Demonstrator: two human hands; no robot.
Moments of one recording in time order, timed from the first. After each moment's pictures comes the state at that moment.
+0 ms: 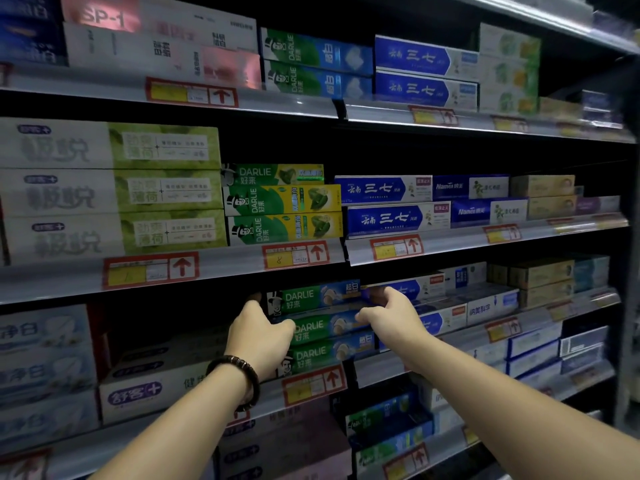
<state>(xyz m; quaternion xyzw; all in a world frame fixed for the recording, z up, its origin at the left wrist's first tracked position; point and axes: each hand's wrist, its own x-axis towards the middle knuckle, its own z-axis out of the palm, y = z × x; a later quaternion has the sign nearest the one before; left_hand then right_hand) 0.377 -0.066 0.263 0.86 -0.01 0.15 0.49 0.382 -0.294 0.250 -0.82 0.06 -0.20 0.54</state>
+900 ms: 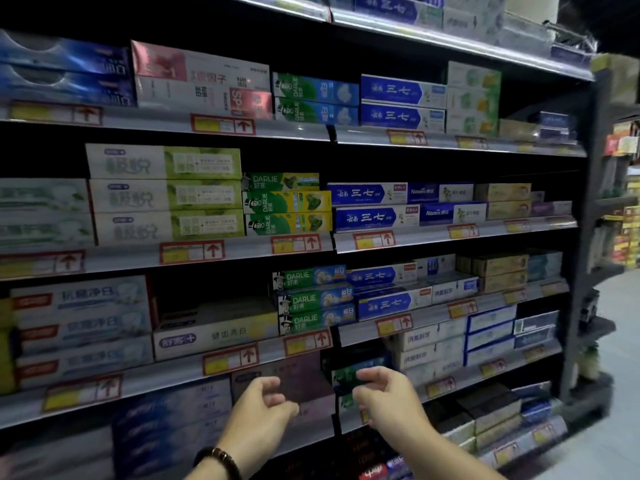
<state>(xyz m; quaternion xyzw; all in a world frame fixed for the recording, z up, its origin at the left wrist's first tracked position) 0.223 -0.034 0.186 0.81 0.02 -0.07 0.59 0.208 -0.269 0.170 -0.79 0.13 -0.04 0.60</state>
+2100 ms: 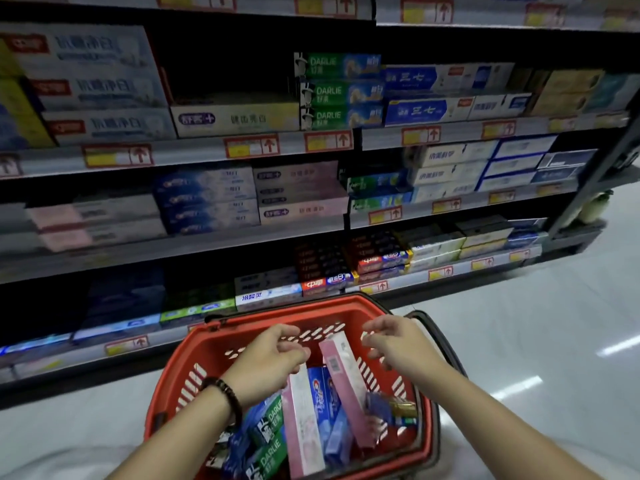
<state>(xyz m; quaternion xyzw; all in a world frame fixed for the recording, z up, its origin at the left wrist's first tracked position) 0.040 0.000 0.023 0.81 0.05 -0.24 0.54 0.045 -0.249 -0.003 -0.84 0.16 0.10 0.51</state>
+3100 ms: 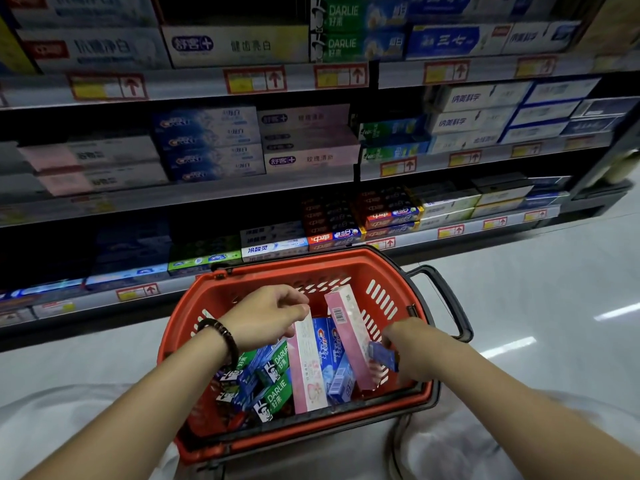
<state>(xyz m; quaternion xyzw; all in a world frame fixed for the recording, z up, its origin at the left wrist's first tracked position) 0.041 0.016 0.012 0.85 -0.01 -0.28 0.44 0.017 -0.261 -0.034 -0.94 -0.06 0.33 -0.01</state>
